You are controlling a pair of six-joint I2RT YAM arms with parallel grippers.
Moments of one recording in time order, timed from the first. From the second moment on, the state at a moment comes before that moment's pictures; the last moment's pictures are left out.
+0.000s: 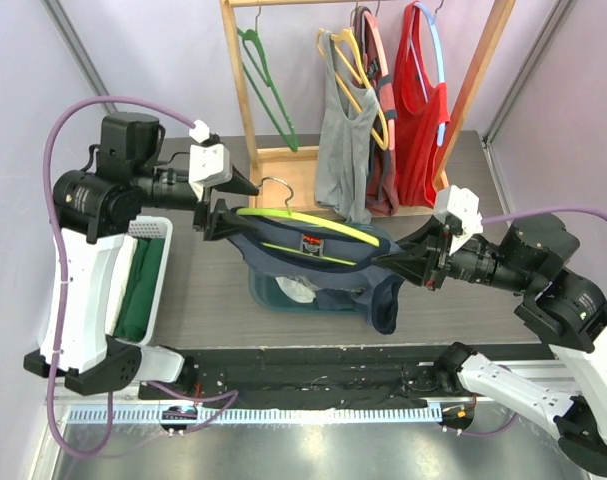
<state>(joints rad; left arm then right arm) -0.35 1.34 2.07 -1.35 1.01 0.68 0.69 0.77 1.37 -0.68 -0.54 -0.03</state>
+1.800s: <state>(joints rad) -0.35 1.28 1.97 -1.16 0.51 0.44 0.69 0.76 1.32 -0.44 0.05 0.02</state>
